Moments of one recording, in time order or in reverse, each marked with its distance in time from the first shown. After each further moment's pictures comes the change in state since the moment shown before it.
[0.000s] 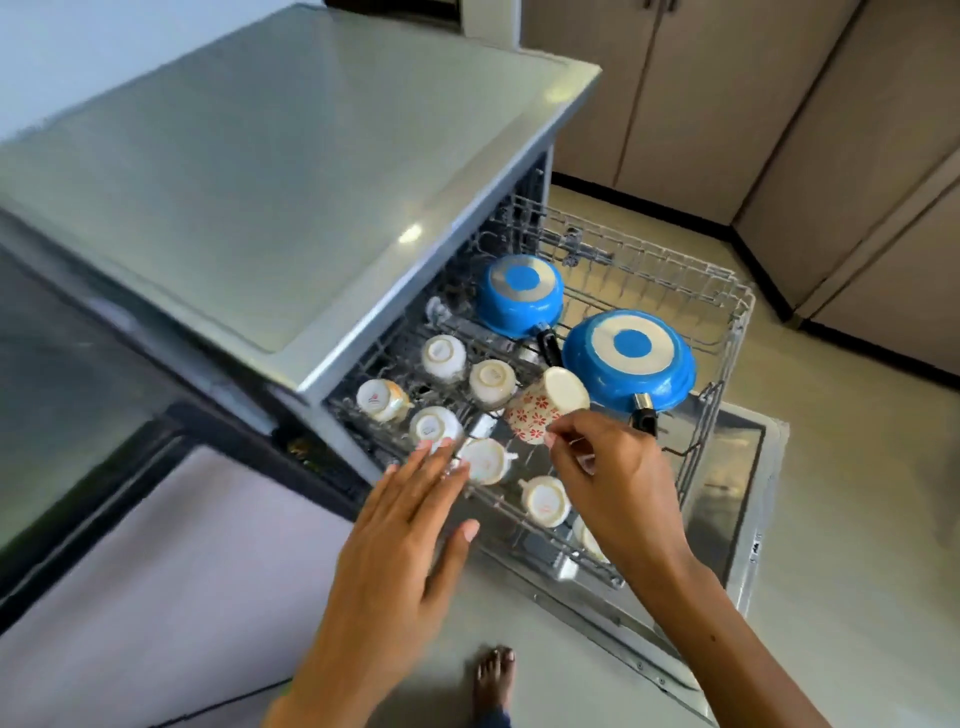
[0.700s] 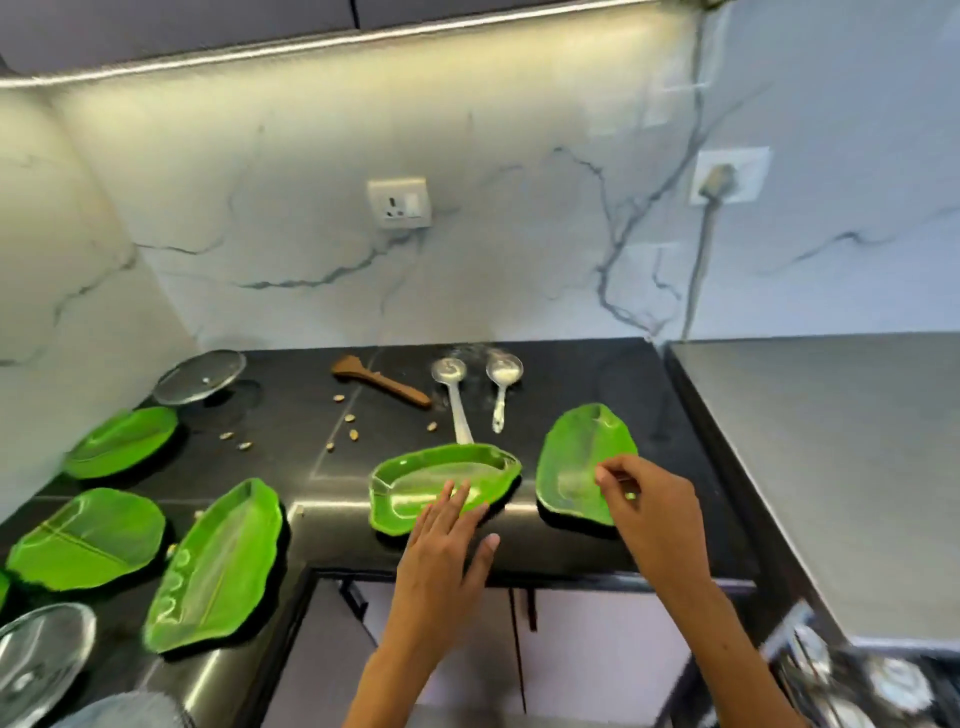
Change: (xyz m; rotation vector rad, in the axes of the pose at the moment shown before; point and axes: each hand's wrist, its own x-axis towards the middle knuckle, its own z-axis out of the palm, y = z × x) left_hand -0.258 -0.019 -0.300 0.395 0.666 -0.887; right_hand -0.040 -0.423 0.042 0.475 -0.429 -0.662
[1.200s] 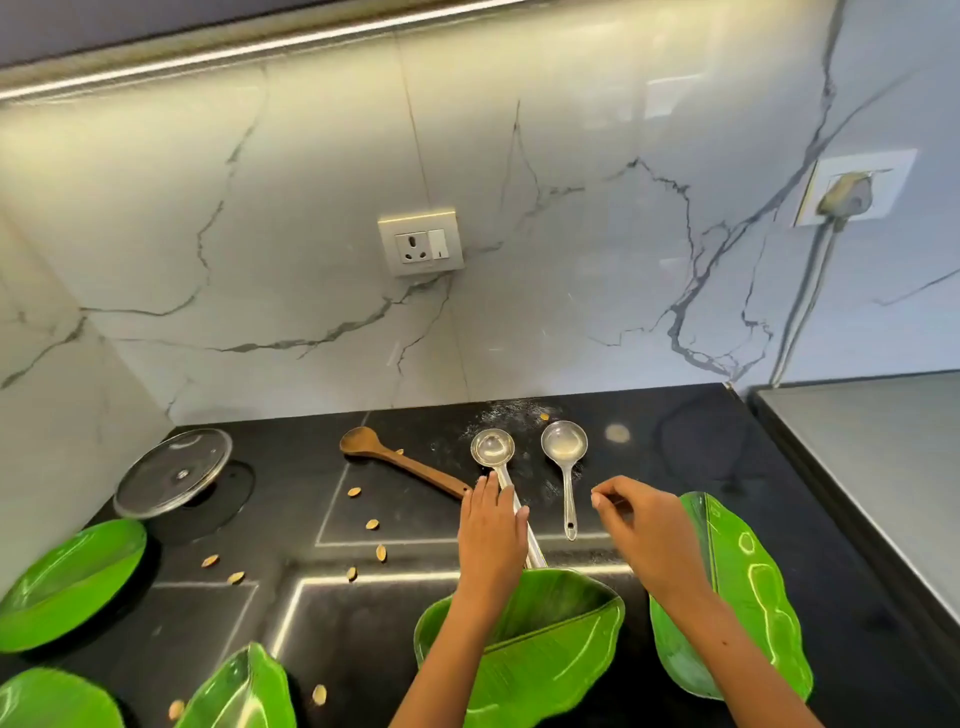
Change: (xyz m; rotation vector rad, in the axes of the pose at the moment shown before) left_hand 0.223 -0.162 0.090 0.234 -0.176 -0.142; right_hand 0.156 -0.005 0.177 -0.076 -0.097 0.006
